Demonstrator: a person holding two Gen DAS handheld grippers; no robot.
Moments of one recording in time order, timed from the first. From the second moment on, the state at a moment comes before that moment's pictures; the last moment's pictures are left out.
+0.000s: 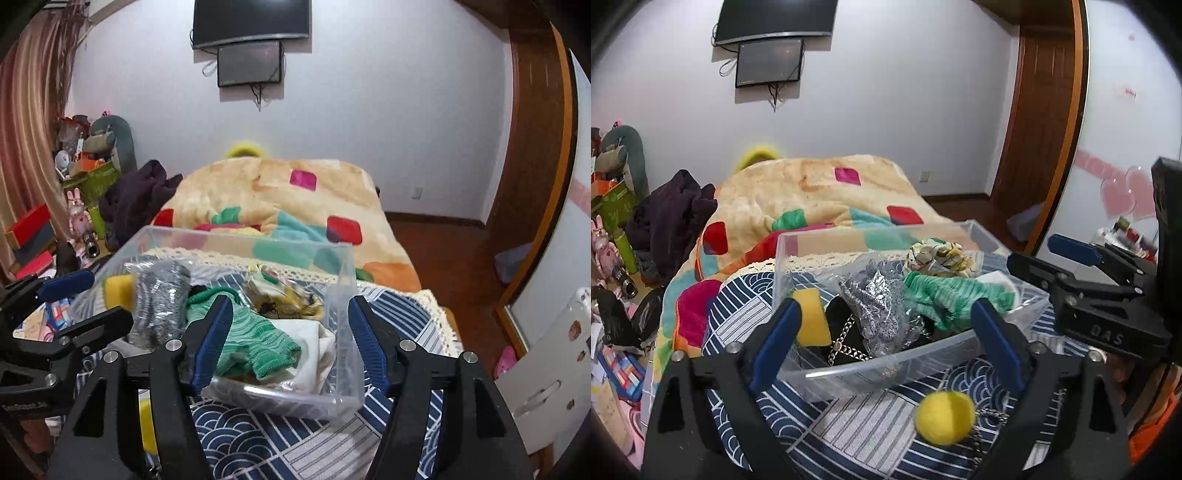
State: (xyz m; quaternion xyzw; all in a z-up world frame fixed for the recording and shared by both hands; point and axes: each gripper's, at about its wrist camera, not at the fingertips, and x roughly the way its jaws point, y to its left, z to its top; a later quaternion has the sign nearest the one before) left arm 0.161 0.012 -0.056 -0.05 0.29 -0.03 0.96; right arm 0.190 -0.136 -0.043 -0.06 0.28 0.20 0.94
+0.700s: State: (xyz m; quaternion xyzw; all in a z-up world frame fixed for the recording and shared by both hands) left arm 0.100 0.011 -0.102 -0.03 0.35 -0.04 0.94; right arm 0.137 -0.123 -0.103 -0.08 0.33 0.28 0.90
